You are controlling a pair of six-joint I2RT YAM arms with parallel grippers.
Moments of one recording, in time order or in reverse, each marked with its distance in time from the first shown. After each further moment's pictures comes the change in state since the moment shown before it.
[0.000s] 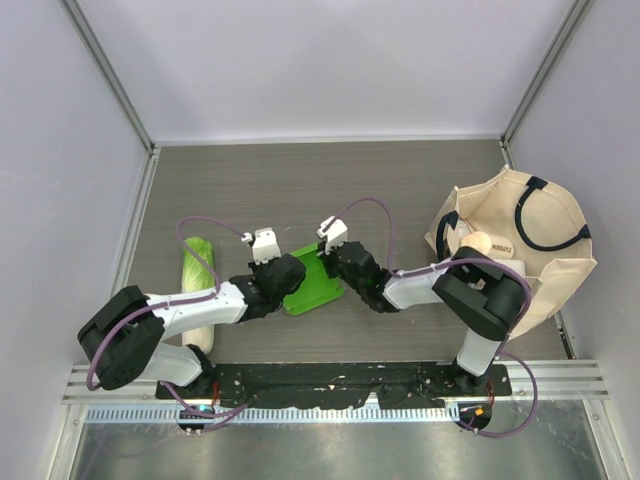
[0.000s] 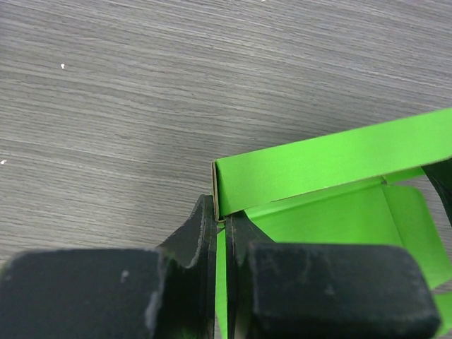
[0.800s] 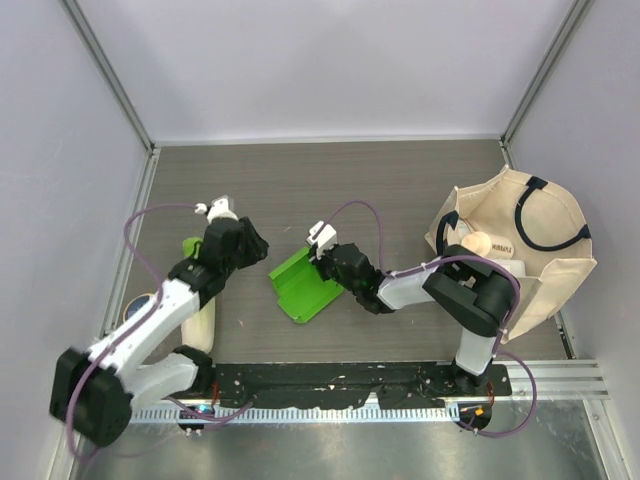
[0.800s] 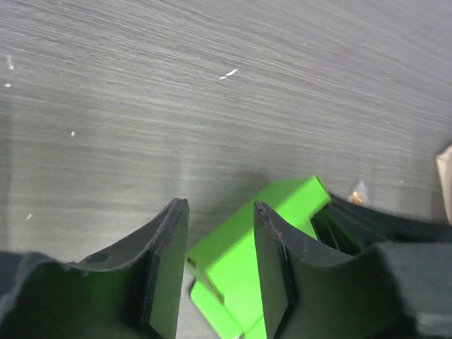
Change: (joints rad) left arm 0.374 -0.402 0.037 -0.120 0.496 0.166; right arm 0.032 0.075 0.043 0.064 -0.026 -0.093
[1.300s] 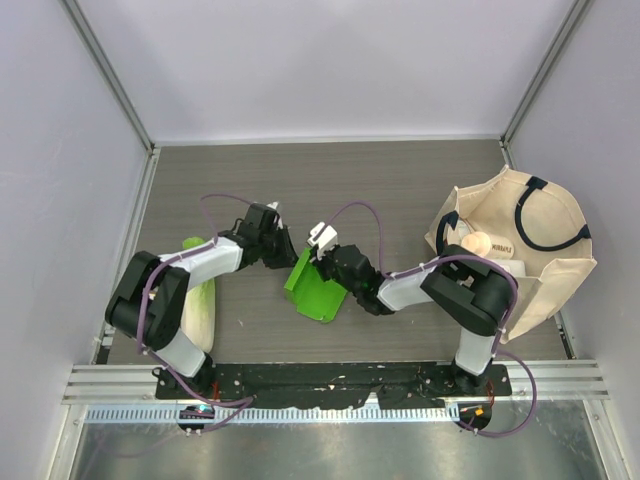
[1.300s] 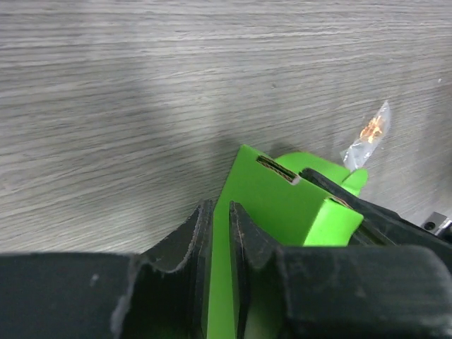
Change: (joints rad) left arm 0.052 0.645 0.209 0.084 0.471 0.048; right arm -0.001 0.000 -0.014 0.026 -0.020 -0.013
